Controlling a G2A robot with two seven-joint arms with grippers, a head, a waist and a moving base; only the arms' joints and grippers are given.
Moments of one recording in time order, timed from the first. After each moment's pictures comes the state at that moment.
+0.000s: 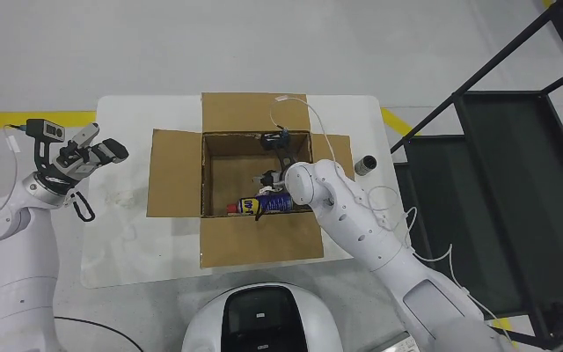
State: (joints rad) left arm 1.03 -1.12 -1.76 -1.13 -0.44 -0.36 -1.23; right arm -0.91 -1.40 0.92 -1.41 -0.95 0.39 1.04
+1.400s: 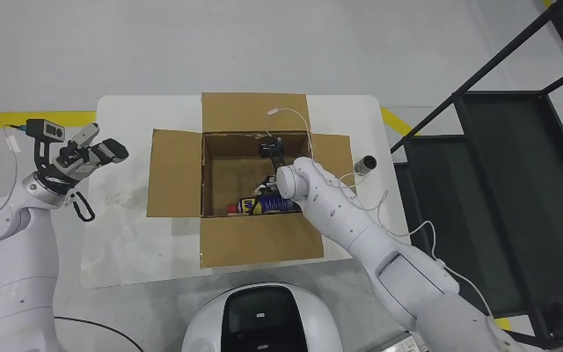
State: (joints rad) left arm 1.03 -1.12 -1.76 -1.13 -0.44 -0.36 -1.23; right arm -0.71 -1.54 0.78 -0.82 -0.82 0.31 0.82
